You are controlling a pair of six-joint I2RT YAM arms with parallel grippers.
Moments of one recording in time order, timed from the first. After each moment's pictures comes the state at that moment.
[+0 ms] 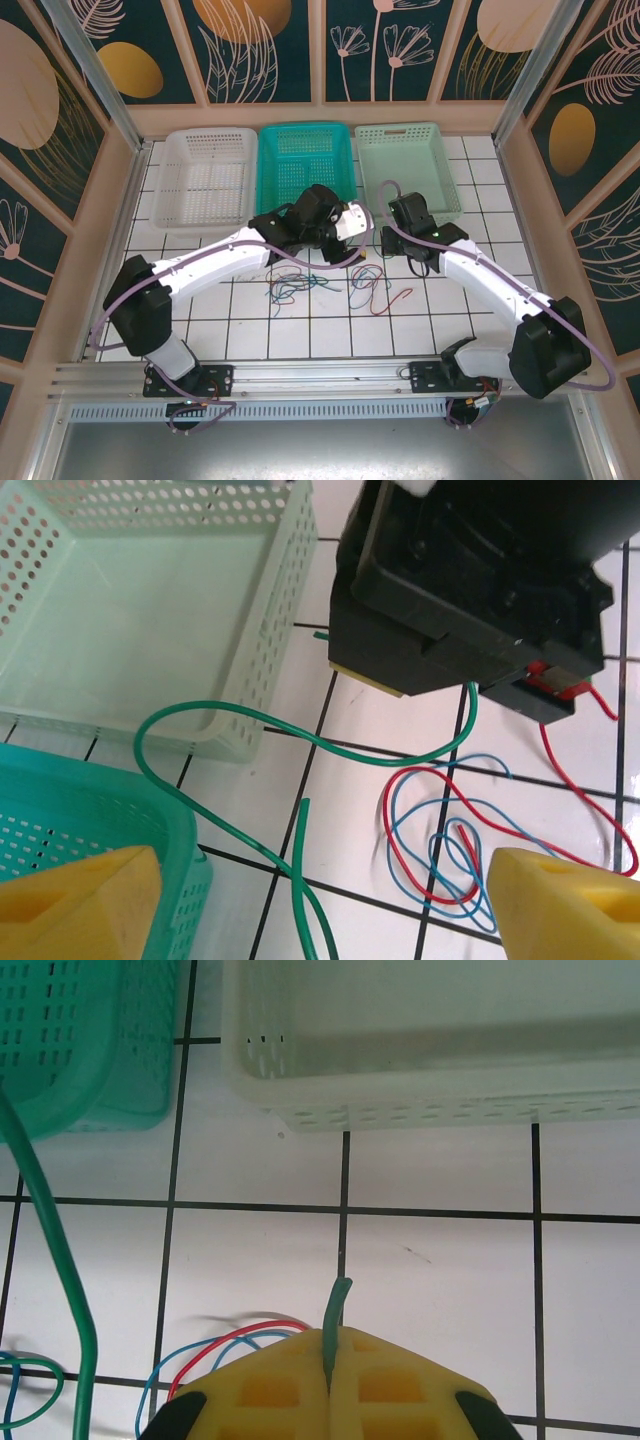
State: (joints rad) left arm -0.89 1.64 1.29 -0.33 0.17 0.39; right arm 0.52 1.26 0.90 -0.59 0.14 0.39
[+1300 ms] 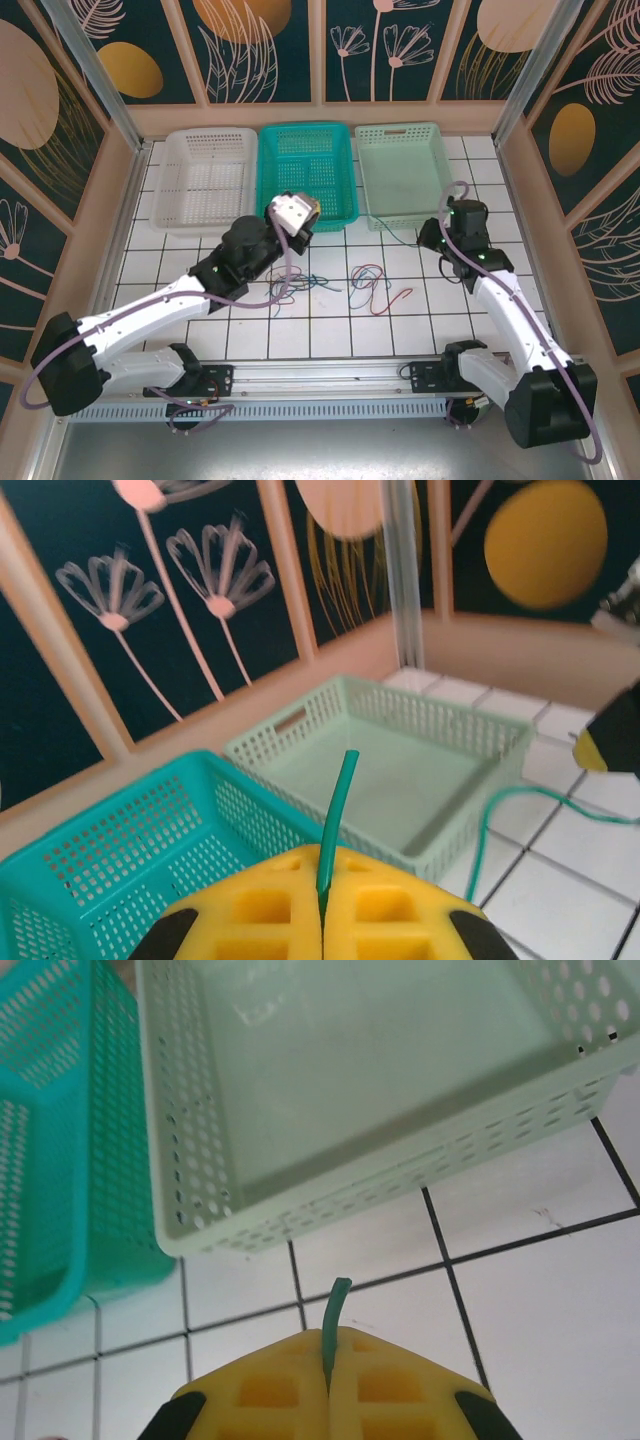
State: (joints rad) left arm -0.89 1.13 0.77 0.36 -0.20 0.12; right arm 0.13 0.97 0.69 -0.39 -0.11 0.53
